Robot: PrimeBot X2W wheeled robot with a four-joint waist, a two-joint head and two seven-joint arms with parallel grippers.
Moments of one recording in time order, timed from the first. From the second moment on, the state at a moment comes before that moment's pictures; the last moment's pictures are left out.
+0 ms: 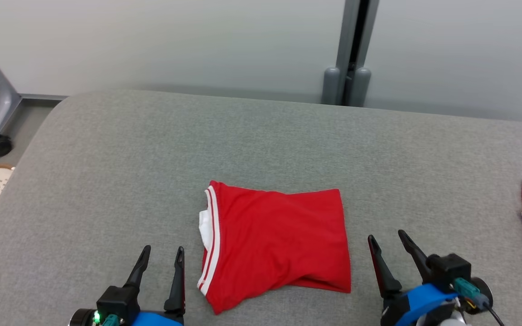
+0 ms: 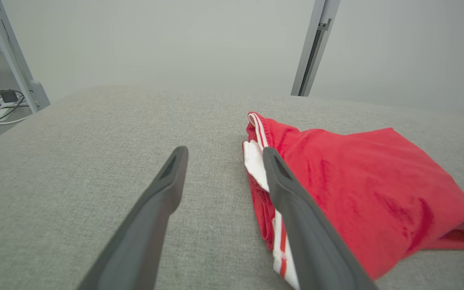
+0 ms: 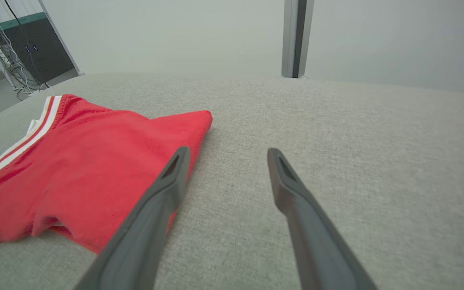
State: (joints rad) left arm 0.01 0.05 -0.13 0.34 -0.15 -0.11 -0.26; right arm -0.12 -0.05 0.10 0.47 0.13 0.13 -0.26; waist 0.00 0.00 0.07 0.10
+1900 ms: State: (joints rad) left arm -0.06 0.05 -0.30 0.35 -0.18 -0.13 -0.26; right arm -0.32 -0.05 0.05 0.85 0.06 0.13 -0.26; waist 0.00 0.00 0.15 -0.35
